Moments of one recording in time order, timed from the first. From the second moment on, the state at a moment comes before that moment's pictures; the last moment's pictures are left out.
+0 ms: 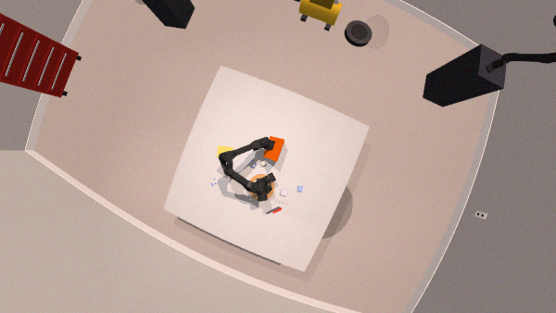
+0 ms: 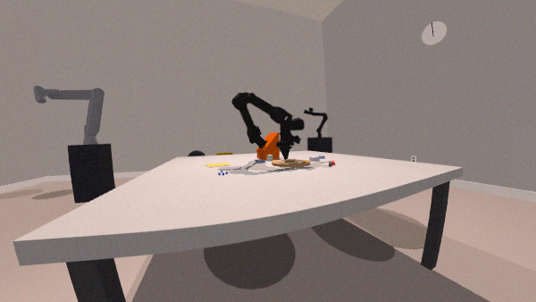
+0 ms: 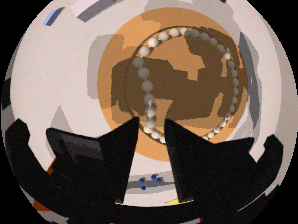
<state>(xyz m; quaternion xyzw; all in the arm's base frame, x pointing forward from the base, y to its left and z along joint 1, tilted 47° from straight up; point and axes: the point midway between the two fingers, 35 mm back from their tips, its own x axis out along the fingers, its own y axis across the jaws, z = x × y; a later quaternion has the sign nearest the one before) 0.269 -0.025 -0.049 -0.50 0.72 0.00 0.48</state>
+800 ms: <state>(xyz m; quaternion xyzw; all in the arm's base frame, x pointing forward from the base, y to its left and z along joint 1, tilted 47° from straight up) 0.267 -0.027 -0.051 -0.50 0.72 0.00 0.48</state>
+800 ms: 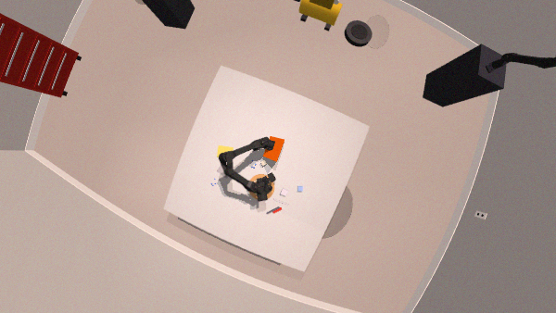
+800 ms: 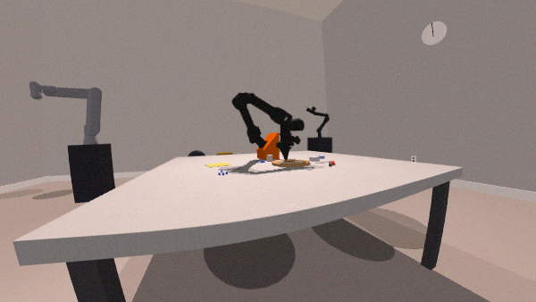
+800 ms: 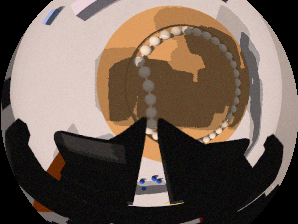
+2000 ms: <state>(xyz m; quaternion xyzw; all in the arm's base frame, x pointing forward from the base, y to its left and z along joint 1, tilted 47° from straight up) 0.261 -0.020 -0.052 -0.51 0.72 0.00 0.48</state>
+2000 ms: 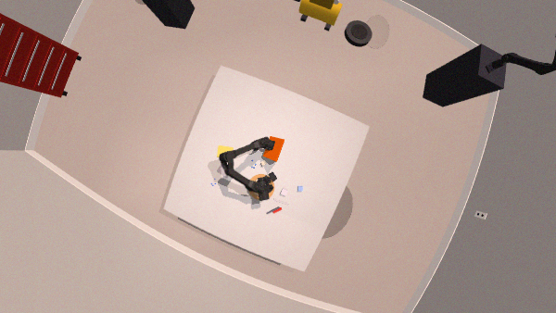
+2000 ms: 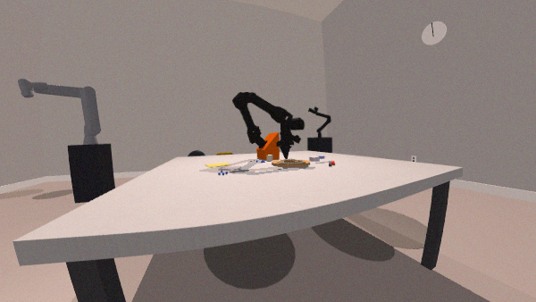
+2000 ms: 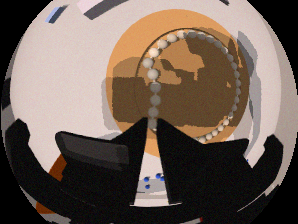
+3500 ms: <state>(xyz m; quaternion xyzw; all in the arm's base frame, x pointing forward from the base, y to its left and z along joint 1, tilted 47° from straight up) 0.261 -0.013 -0.046 -0.50 0.72 -0.02 0.48</state>
